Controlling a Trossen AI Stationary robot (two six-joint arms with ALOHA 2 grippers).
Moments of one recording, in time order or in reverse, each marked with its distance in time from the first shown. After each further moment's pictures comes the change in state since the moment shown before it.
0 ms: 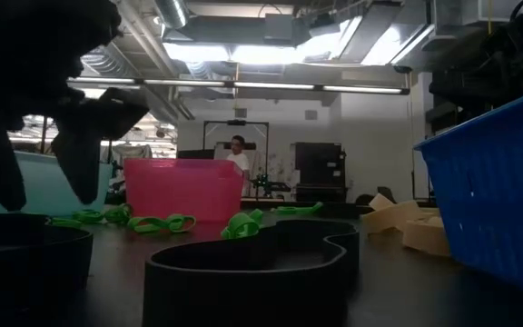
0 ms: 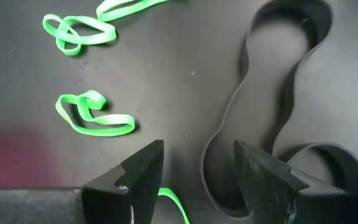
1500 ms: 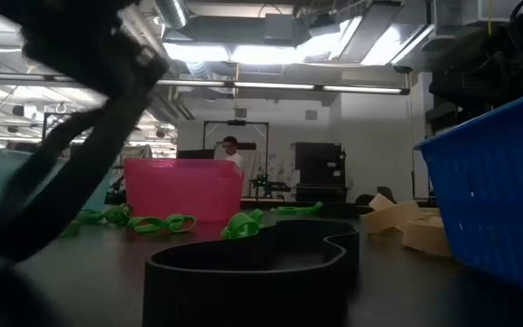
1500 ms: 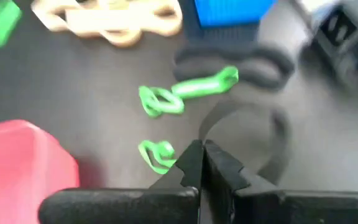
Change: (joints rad) left arm 0.123 -0.229 0.000 0.002 0.018 -0.043; right arm 0.000 0.000 0.000 -0.001 0.000 0.000
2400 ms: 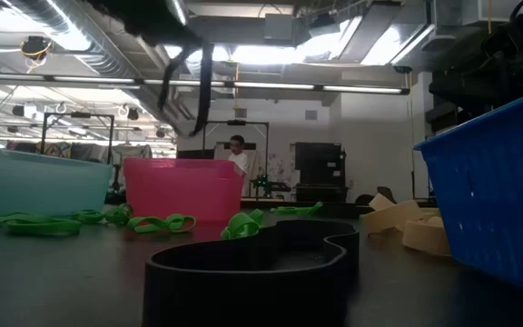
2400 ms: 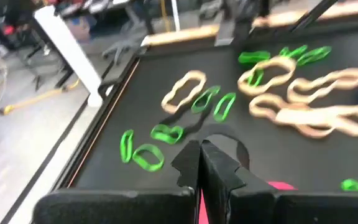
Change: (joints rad) left arm 0.384 -0.369 0.001 -0.039 -0.223 0.243; right arm 0.000 0.000 0.000 0.000 0.000 0.000
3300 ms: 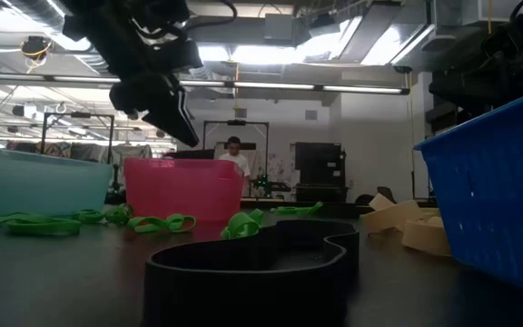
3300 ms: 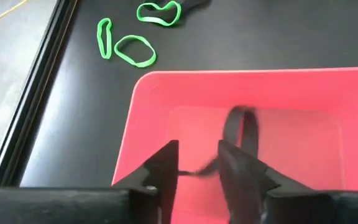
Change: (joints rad) left arm 0.077 0.320 0.000 -0.113 0.000 -0.020; right arm 0.000 0.000 0.000 0.000 0.000 0.000
